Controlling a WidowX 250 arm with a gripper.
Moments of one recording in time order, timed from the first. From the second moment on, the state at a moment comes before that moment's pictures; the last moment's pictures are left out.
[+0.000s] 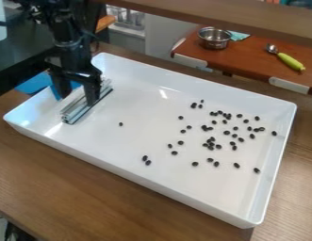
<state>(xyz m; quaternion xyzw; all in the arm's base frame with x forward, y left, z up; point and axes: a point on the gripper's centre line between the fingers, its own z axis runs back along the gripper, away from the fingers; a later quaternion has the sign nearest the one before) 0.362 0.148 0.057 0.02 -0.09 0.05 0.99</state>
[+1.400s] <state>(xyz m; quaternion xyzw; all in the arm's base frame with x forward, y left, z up) 0.349 0.054 0.049 0.01 -0.05 0.03 1.00</state>
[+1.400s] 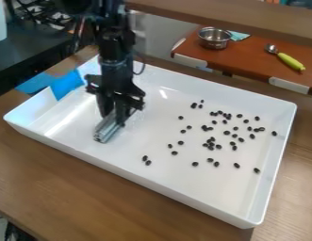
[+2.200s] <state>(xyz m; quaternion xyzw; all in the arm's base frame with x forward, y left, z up) 0.362 -0.028 0.048 0.00 -0.06 0.06 1.00</state>
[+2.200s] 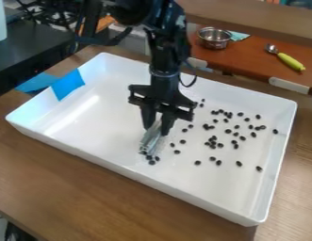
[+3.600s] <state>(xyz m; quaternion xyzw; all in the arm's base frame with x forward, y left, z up) 0.348 -0.147 0.060 -0.05 -0.05 0.02 1.00</state>
